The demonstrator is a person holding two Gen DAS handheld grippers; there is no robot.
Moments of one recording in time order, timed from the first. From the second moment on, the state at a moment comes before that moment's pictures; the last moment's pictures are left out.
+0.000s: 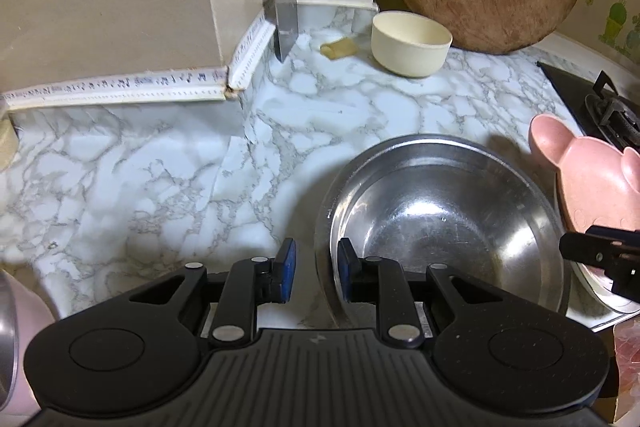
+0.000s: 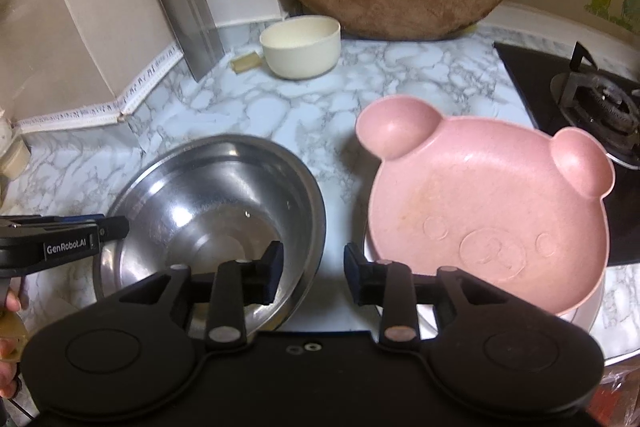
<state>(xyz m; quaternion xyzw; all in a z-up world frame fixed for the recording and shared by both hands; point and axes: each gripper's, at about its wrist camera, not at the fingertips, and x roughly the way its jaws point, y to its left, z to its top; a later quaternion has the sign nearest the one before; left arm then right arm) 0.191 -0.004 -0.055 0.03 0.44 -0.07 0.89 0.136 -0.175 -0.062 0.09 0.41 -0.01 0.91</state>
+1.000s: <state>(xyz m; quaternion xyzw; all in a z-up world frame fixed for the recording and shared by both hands) 0.097 0.062 0.030 -0.03 0.33 0.02 0.94 0.115 -0.078 0.023 0.03 0.30 0.19 0.93</state>
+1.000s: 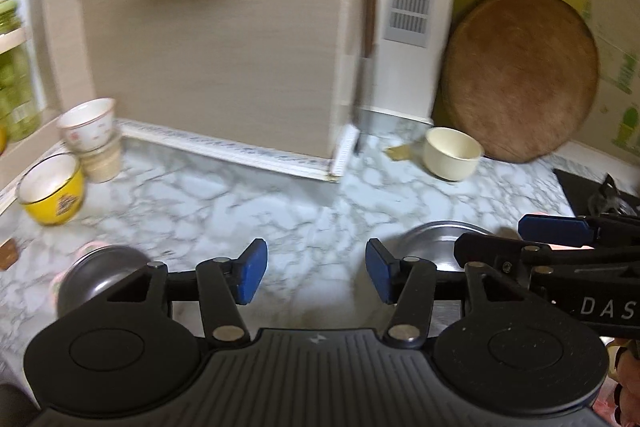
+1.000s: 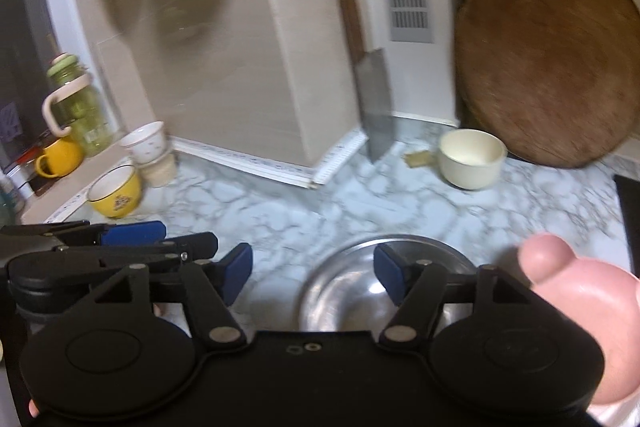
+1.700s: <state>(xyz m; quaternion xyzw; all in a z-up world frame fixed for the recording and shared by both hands) 0.055 0.199 0.013 -0.12 0.34 0.21 0.91 0.152 0.053 0.018 -0.02 0.32 0.32 0.89</state>
